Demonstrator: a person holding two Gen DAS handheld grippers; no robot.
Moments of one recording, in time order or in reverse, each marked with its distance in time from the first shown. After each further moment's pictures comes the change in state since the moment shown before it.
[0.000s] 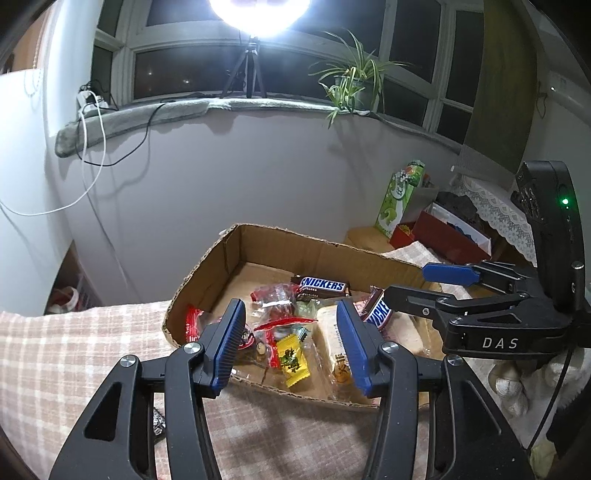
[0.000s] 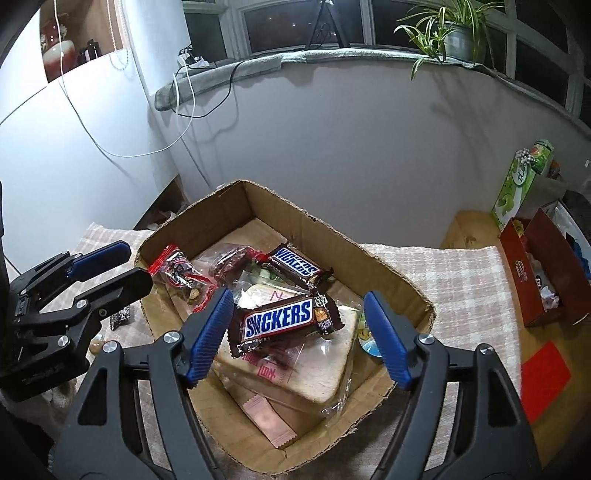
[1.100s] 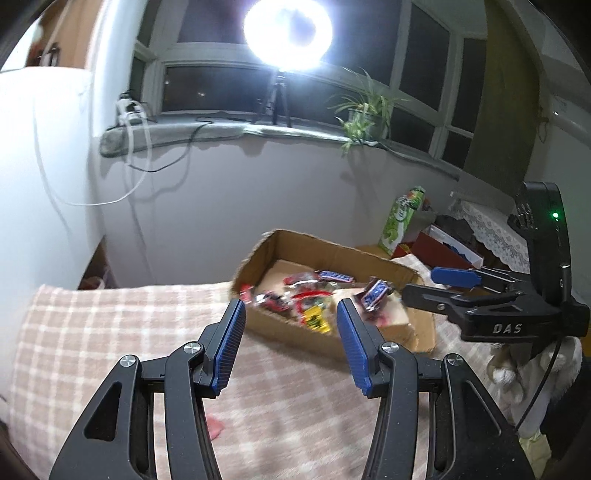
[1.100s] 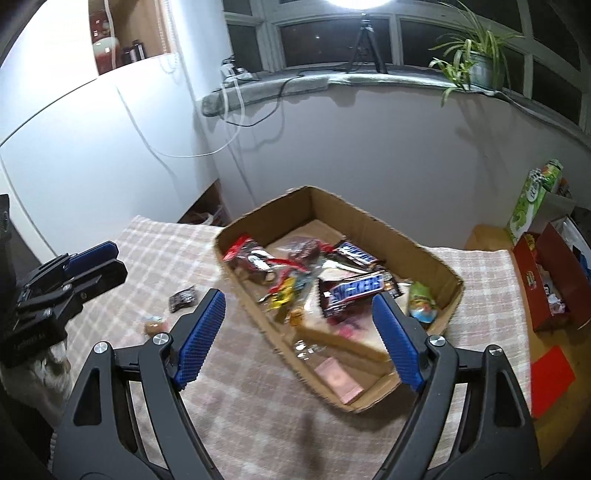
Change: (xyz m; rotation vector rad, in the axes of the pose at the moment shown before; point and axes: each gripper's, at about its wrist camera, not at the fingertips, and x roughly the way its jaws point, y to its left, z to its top) left arm -0.095 0.033 -0.031 -0.069 -0.086 0.031; right arm -0.060 0.058 -0.022 -0.067 -0.053 0.089
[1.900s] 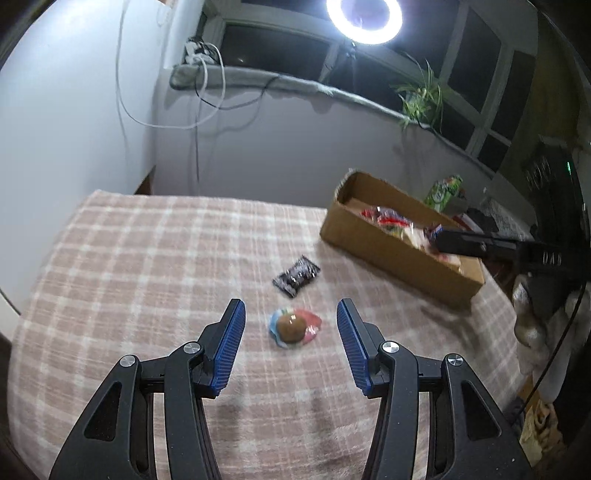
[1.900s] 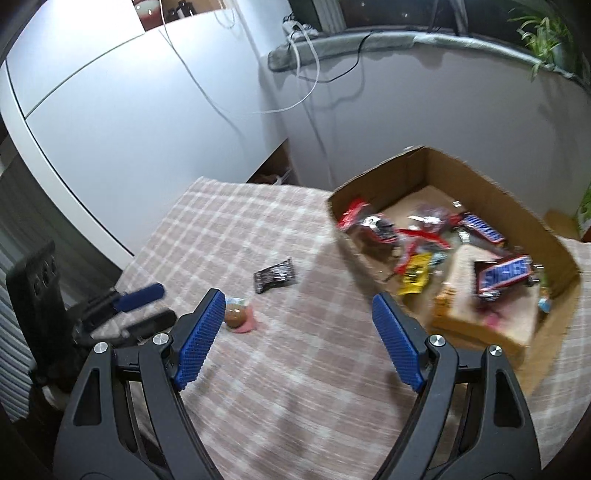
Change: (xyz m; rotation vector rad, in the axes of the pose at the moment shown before) left arm -0.026 0.083 -0.073 -0.138 0.125 0.062; right arm 0.061 0.083 -0.005 -0.027 0.156 0.232
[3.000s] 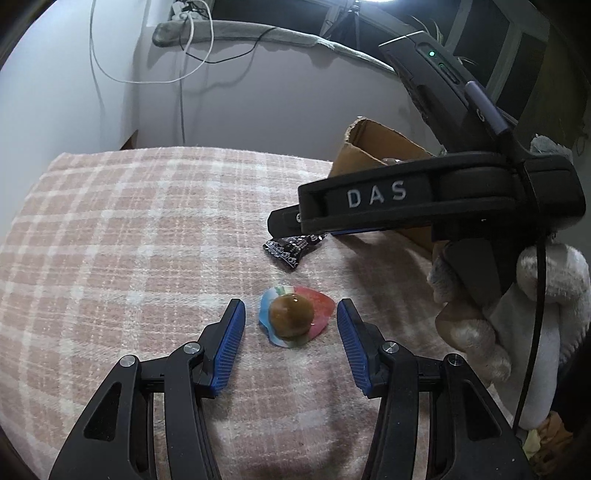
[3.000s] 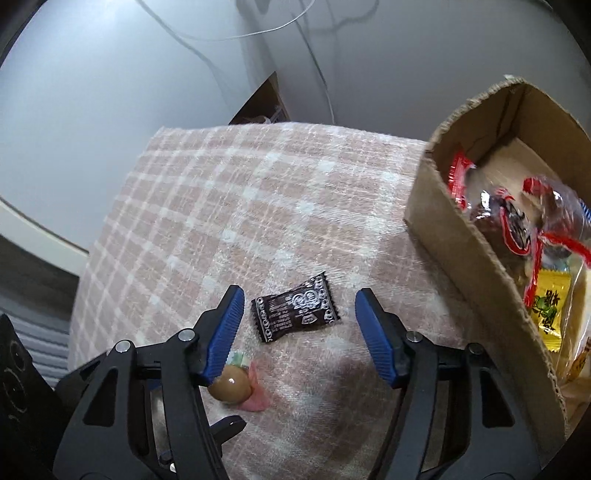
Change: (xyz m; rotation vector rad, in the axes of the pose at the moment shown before) left arm 0.065 0.003 -0.011 -0.009 0.123 -0.020; right arm 0.152 0.028 0.026 0.051 0.245 -0.056
